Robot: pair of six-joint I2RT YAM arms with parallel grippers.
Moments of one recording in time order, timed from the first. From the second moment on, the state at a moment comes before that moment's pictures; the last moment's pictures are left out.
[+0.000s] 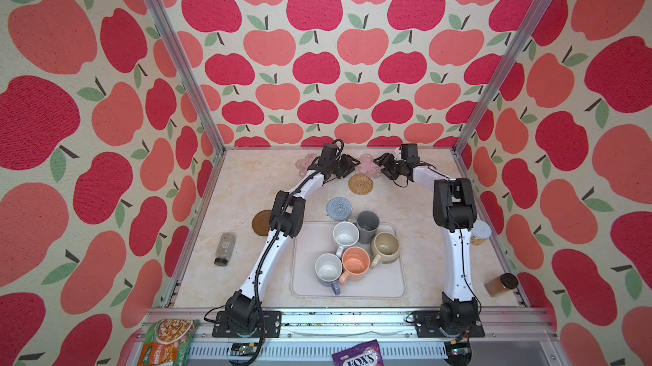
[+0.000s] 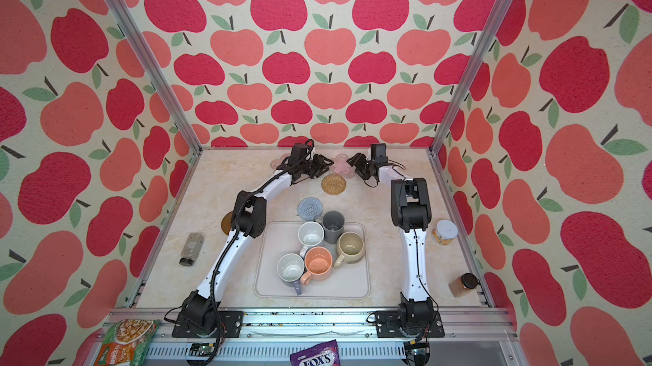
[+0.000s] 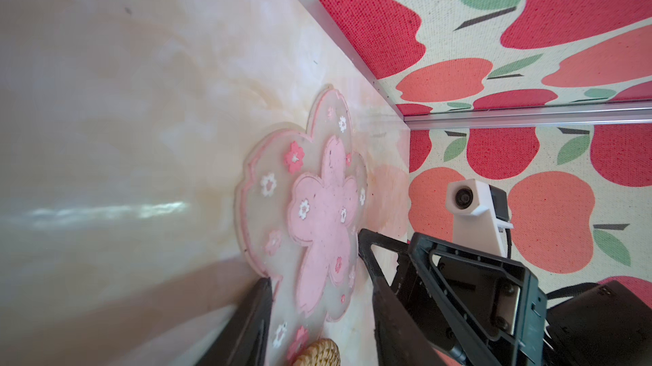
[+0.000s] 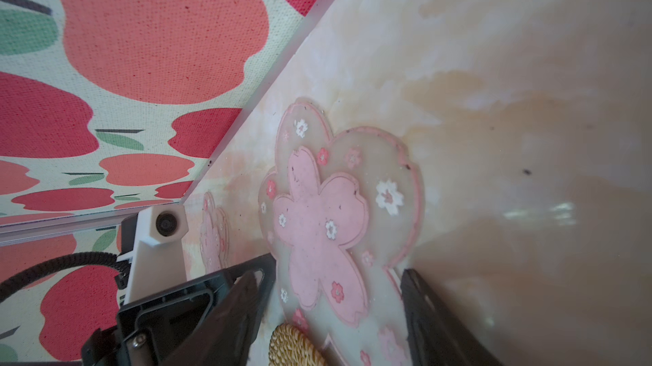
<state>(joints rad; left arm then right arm) -0.45 2.92 2.58 -0.16 0.58 -1.05 0.19 2.41 1.80 -0.10 -0.46 0.84</state>
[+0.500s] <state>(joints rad) -0.47 2.93 2.60 -0.14 0.57 -1.10 0.16 2.42 1.83 -0.14 -0.47 0.84</state>
